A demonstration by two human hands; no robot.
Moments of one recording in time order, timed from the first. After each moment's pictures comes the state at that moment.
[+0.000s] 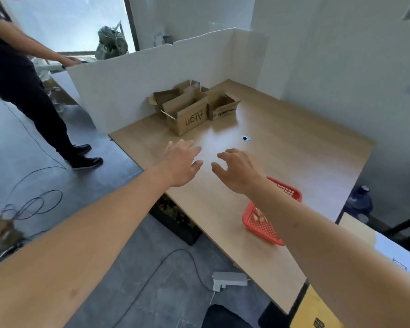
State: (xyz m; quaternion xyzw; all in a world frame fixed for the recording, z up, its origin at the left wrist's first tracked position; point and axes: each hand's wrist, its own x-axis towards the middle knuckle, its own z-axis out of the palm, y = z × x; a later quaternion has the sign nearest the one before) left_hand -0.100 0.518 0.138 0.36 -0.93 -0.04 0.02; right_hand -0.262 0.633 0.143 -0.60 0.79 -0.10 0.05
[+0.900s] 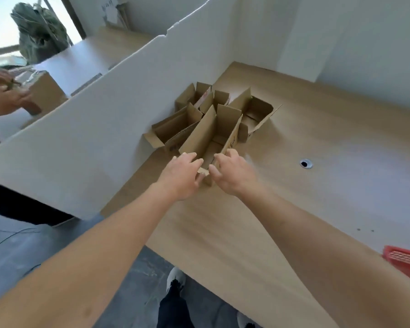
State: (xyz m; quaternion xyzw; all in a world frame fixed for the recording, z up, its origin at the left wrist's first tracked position) left_hand -0.163 -0.025 0.027 0.26 -0.96 -0.10 -0.07; right_hand -0.289 0.086 0.032 -0.43 0.88 -0.11 0.16
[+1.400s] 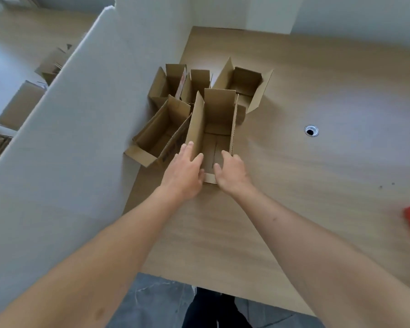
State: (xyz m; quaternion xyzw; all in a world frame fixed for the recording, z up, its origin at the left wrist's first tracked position) left_hand -0.207 -0.151 -0.058 0.16 -0.98 -0.13 -0.08; right_hand -0.287 -0.025 -0.058 -0.14 0.93 -0.23 0.26
